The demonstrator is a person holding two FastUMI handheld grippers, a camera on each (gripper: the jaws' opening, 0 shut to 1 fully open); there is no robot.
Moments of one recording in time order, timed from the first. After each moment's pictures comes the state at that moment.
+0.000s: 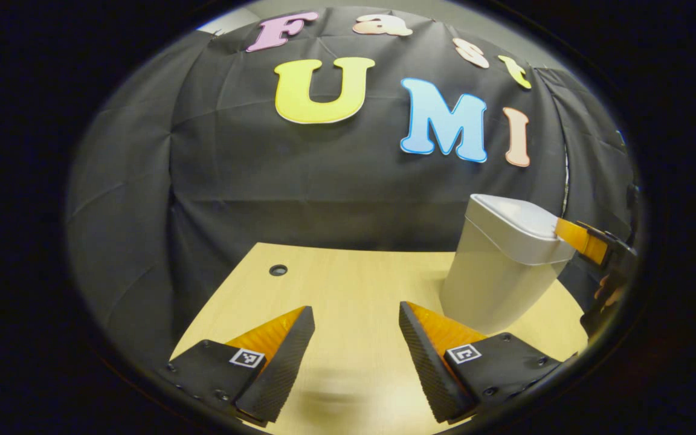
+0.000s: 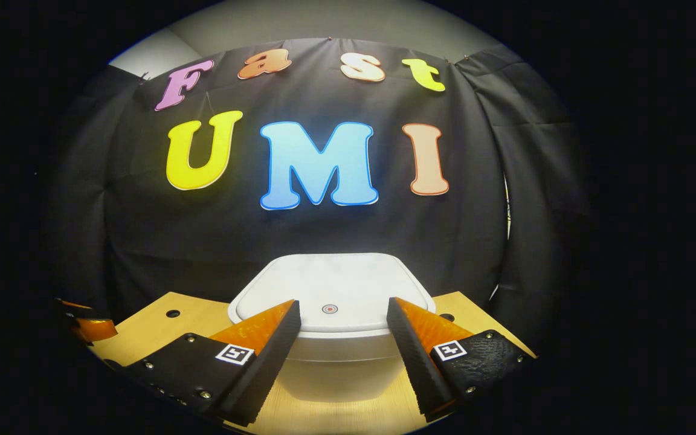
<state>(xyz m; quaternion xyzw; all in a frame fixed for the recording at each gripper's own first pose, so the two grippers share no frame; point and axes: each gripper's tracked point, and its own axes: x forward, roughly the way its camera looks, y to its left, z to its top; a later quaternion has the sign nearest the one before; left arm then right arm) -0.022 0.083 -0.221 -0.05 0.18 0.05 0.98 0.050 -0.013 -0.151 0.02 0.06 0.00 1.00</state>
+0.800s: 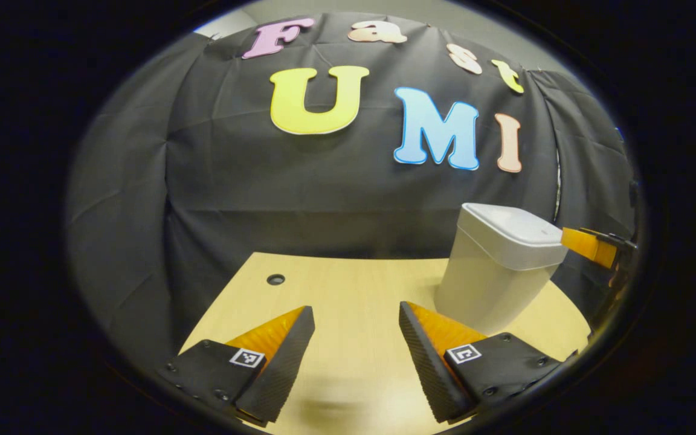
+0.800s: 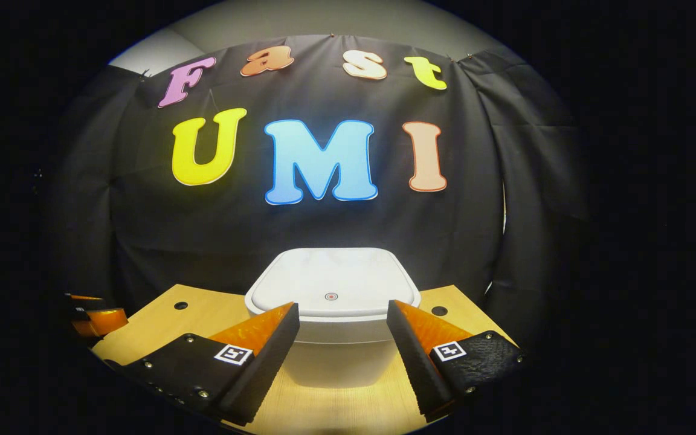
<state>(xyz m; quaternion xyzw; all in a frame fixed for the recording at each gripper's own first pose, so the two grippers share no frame) -0.031 0.082 -0.188 -0.04 0.14 0.03 0.99 0.011 -0.016 -0.137 0.02 0.10 0.01 1.00</state>
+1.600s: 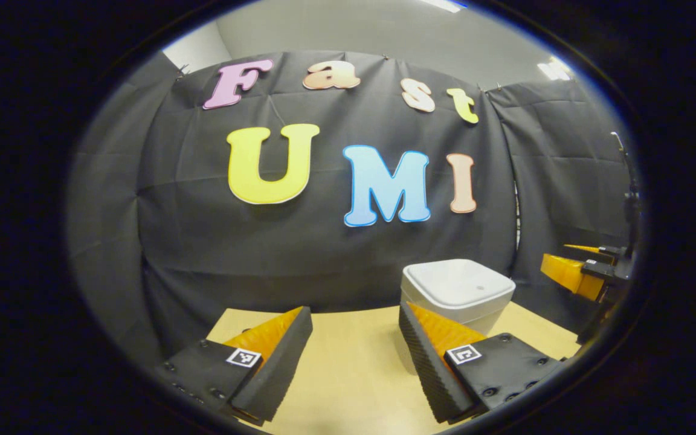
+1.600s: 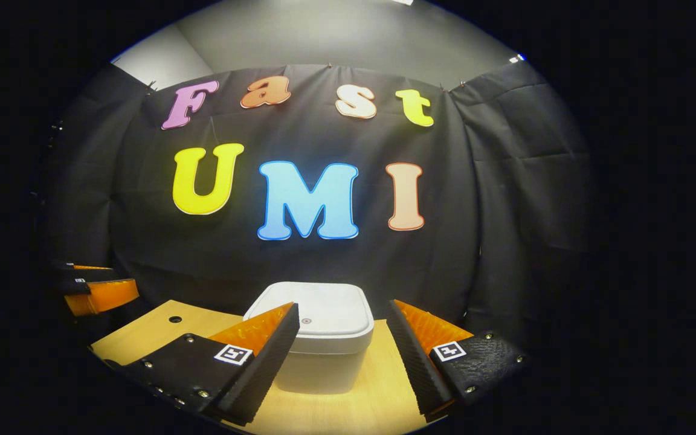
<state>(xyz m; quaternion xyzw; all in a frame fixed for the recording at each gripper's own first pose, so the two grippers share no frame) -0.038 -0.025 -0.072 -0.01 0.04 -0.04 1.00 -0.043 -0.067 -0.064 0.00 0.01 -0.02 1.00</state>
